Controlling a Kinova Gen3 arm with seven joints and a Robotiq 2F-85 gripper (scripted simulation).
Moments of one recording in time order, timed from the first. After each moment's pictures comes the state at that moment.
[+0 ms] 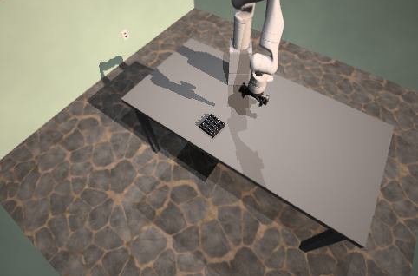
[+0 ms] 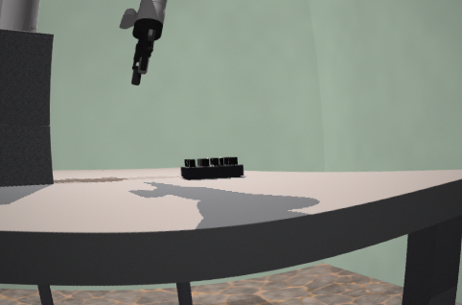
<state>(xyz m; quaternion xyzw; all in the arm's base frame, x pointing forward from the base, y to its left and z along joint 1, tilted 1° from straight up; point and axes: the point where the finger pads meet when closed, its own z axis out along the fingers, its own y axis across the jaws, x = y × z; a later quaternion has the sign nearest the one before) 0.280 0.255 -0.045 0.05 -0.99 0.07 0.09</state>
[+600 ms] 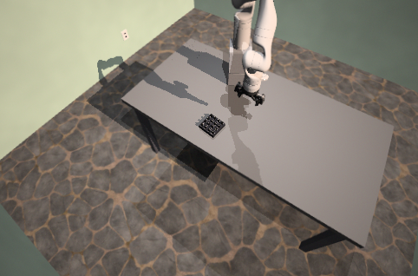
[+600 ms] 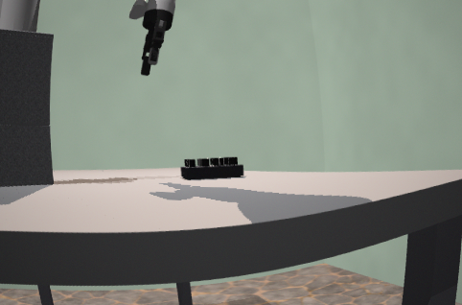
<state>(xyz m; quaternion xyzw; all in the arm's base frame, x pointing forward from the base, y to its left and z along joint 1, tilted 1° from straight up) 0.304 0.246 -0.025 0.05 -0.99 0.05 0.09</state>
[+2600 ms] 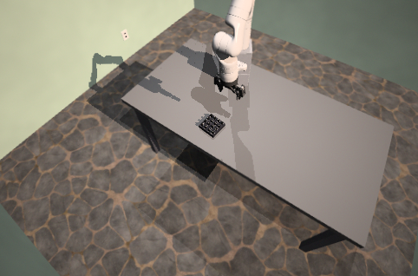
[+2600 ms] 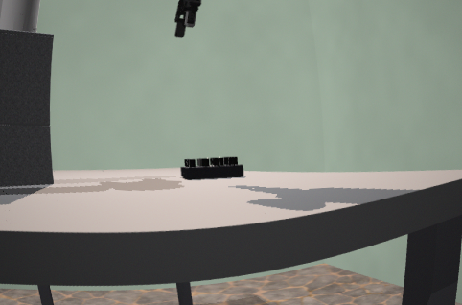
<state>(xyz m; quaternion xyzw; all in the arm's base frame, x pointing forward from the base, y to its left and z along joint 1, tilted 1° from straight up) 0.380 0.187 0.051 0.04 -1.00 0.01 0.07</state>
